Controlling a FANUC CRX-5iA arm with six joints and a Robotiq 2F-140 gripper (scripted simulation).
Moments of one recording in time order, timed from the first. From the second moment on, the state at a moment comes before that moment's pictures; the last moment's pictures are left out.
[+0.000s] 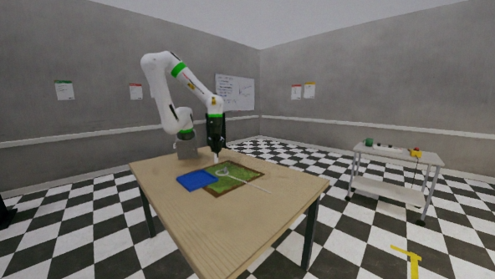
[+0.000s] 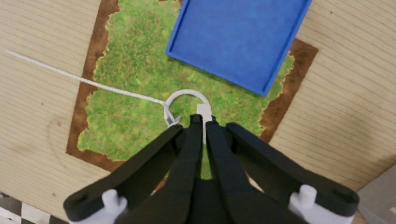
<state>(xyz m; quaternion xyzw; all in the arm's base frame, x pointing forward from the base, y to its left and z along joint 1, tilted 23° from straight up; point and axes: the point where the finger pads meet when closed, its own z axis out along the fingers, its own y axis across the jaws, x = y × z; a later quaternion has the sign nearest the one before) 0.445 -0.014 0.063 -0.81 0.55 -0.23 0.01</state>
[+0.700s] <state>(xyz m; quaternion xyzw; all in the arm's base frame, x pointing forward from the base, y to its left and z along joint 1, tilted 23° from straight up) 0.440 -0.019 0.062 -0.91 0.36 -0.19 -0.02</state>
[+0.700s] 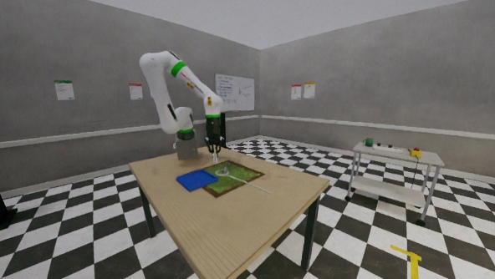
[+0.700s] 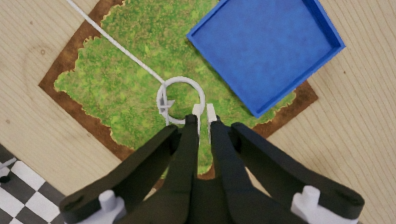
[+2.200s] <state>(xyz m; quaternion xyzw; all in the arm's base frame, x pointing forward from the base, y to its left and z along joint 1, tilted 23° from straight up) 0.448 -0.023 0.040 -0.91 0.36 -0.19 -0.02</state>
